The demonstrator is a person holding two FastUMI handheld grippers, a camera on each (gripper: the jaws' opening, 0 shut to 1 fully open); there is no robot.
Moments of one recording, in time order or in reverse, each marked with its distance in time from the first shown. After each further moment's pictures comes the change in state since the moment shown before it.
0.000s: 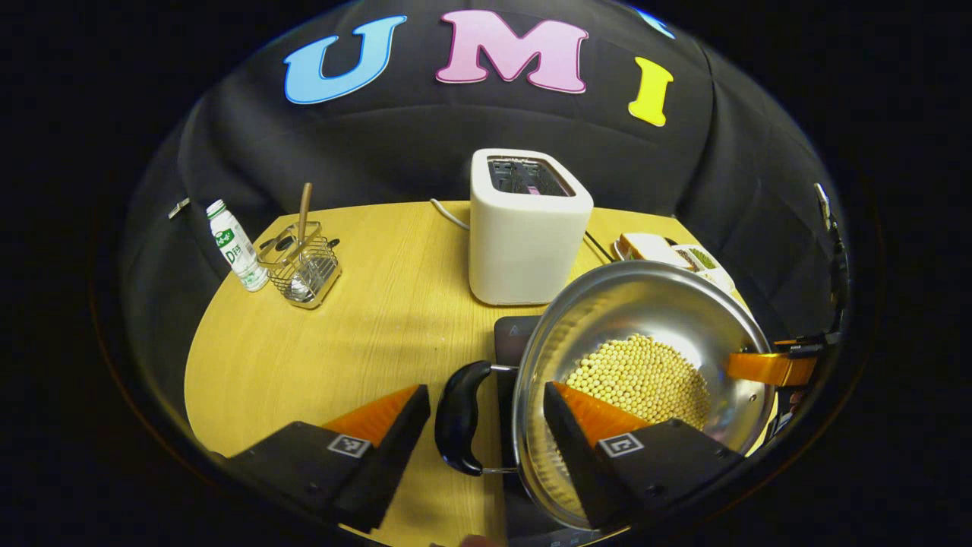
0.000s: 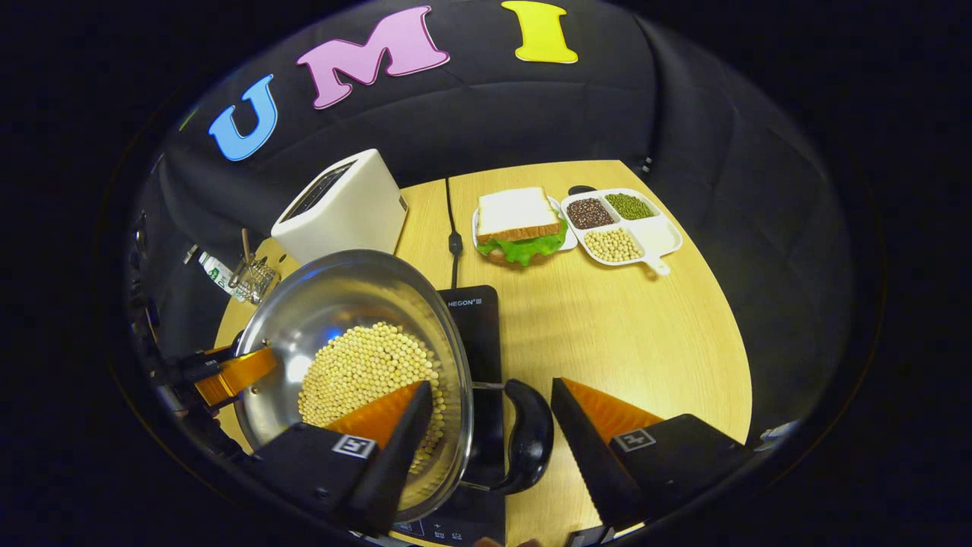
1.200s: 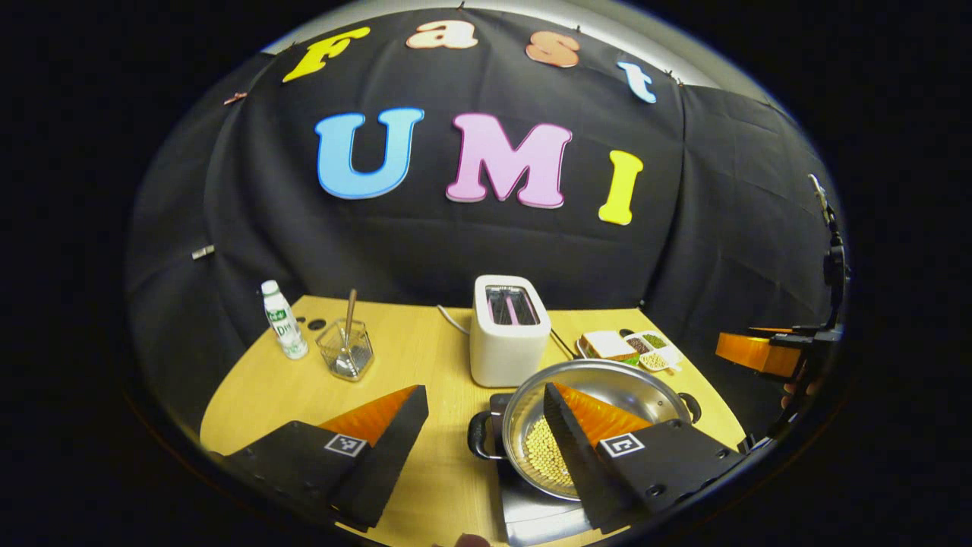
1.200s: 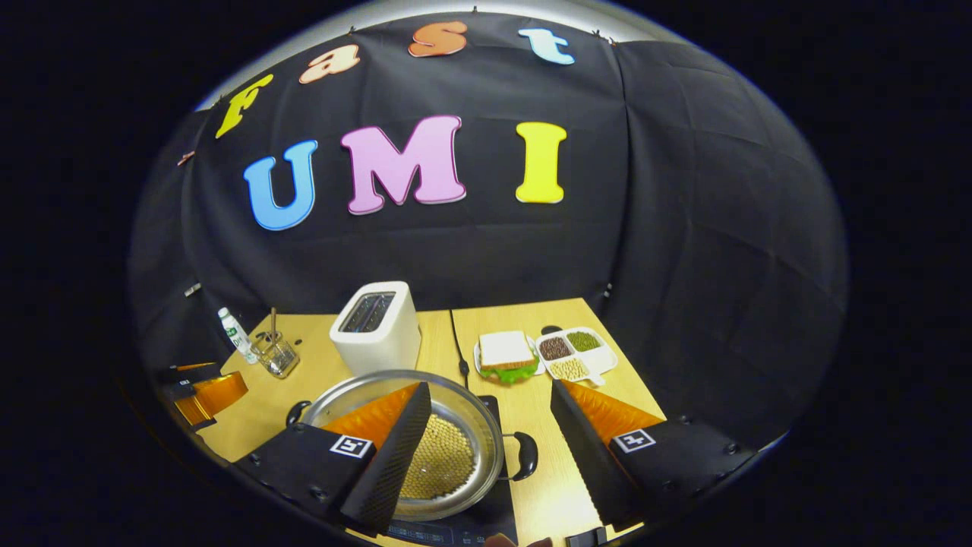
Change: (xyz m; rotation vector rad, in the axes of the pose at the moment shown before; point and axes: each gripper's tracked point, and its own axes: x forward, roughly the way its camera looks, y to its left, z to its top) left arm -0.162 0.010 0.084 0.018 -0.411 -0.054; right arm -0.169 0.051 0.104 -0.070 -0.546 -0.103
